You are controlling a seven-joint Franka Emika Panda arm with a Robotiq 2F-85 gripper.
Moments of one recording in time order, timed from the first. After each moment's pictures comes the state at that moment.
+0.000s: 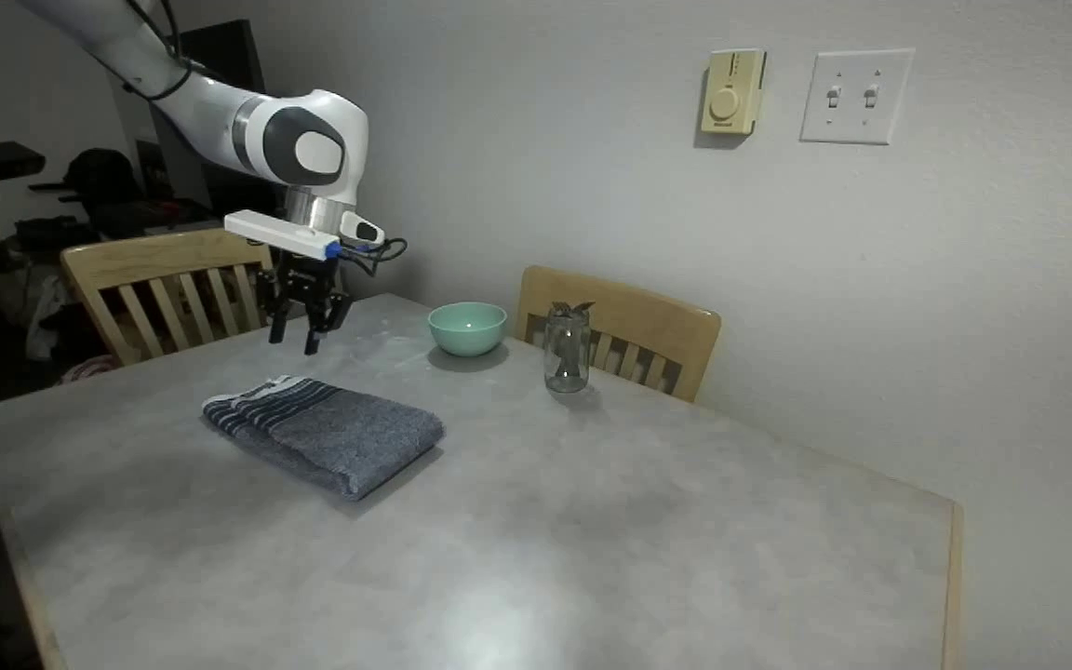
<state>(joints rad) 0.19 0.63 0.18 -1.61 0.06 1.96 -0.20</state>
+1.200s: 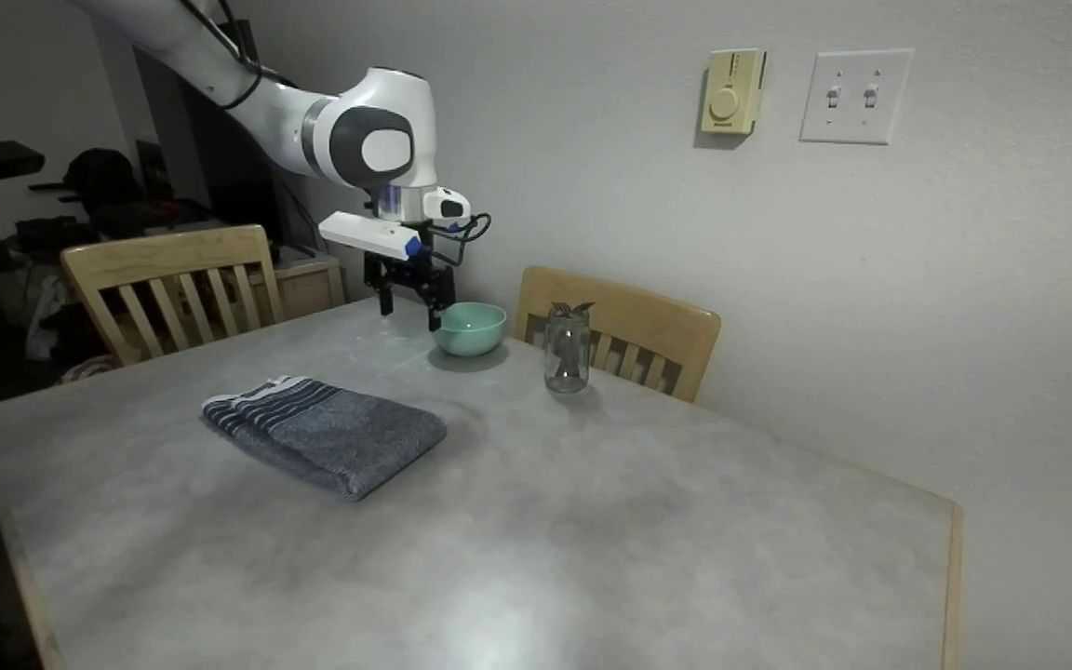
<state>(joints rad) 0.10 0.67 0.10 -1.54 0.03 2.26 -0.11</state>
